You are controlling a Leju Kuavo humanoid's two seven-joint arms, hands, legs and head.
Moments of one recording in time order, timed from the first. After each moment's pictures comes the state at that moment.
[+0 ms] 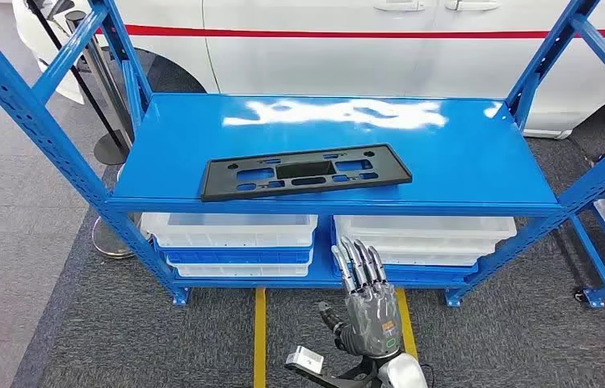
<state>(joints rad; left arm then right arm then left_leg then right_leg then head) -0.06 -0.14 1.03 -0.24 -0.78 0.15 -0.39 0.12 0.31 0.14 -1.49 1.41 -0.69 -0.36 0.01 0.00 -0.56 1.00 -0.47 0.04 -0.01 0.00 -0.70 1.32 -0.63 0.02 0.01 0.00</state>
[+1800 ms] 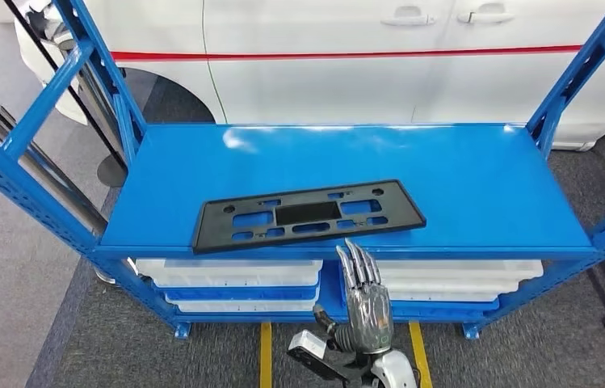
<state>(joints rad) -0.06 -0.12 1.04 -0.23 -0.83 0.11 -0.33 0.04 0.33 0.16 -1.32 1.21 -0.70 -0.38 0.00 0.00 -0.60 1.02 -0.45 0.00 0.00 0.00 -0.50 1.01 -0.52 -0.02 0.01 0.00</state>
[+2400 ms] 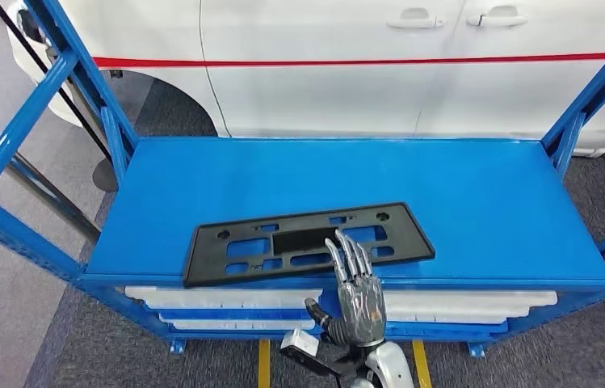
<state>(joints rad) -0.07 -0.12 1.07 -0.23 -0.81 0.12 -0.32 0.01 0.32 0.21 -1.33 1.22 -0.70 -0.38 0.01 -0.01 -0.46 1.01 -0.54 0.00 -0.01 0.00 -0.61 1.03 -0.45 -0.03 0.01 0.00</state>
